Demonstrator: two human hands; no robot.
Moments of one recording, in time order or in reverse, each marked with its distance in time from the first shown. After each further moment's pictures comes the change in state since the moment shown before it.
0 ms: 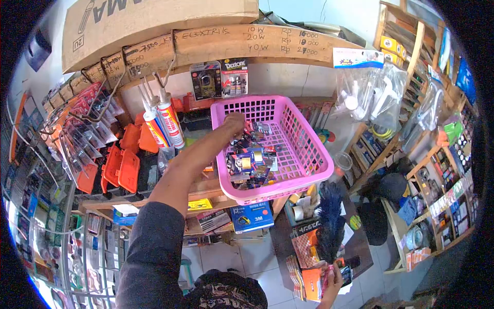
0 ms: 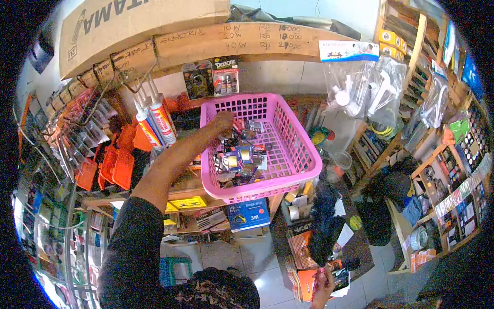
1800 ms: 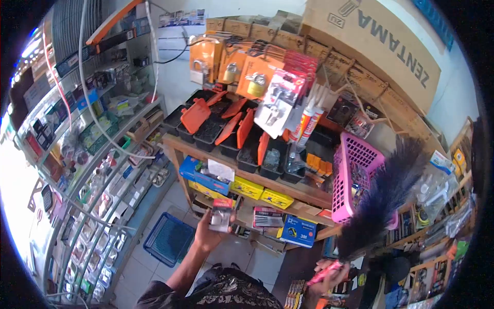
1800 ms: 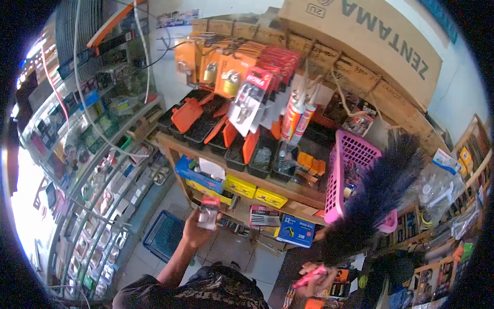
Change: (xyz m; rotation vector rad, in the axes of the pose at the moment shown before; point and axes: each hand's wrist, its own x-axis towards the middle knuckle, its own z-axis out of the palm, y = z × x) left_hand -0.615 -0.032 0.092 3.021 -0.807 0.180; right_hand -0.076 -0.049 0.264 0.388 -0.521 -0.553
